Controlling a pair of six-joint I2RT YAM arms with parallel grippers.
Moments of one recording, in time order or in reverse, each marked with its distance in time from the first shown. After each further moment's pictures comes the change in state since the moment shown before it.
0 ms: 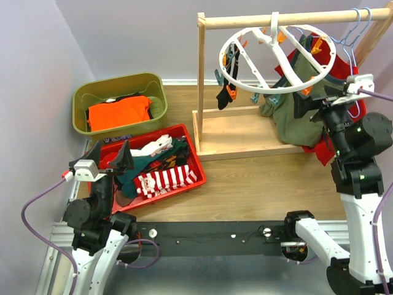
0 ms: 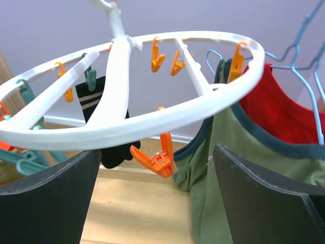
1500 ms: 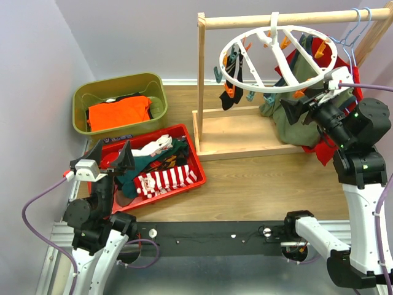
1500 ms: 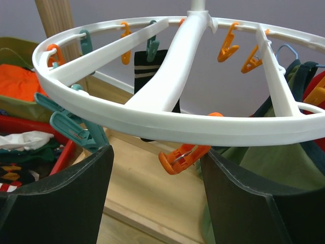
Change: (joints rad) left arm 0.000 0.003 0.000 0.006 0.027 0.005; right arm 0.000 0.114 0.155 -0.189 -0.300 -0.133
